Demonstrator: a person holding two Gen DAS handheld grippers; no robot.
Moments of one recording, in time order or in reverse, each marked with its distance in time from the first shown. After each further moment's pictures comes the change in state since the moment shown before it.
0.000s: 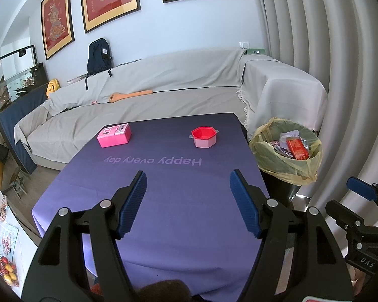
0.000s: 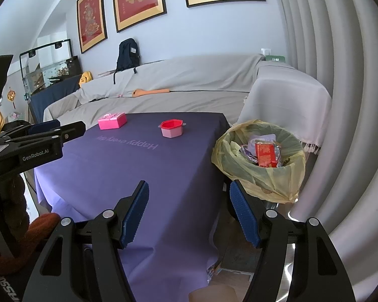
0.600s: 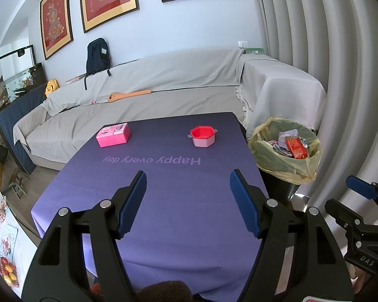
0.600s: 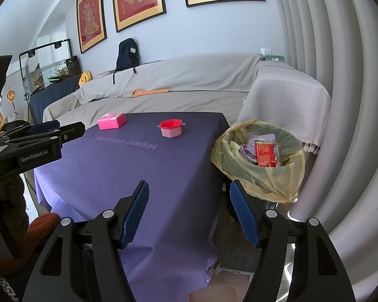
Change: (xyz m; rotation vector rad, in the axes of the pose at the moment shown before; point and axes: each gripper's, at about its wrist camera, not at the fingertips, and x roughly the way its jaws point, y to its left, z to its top) left arm 0.000 -0.003 0.001 0.003 0.004 -0.004; right arm 0.000 0.000 0.000 0.000 0.001 0.001
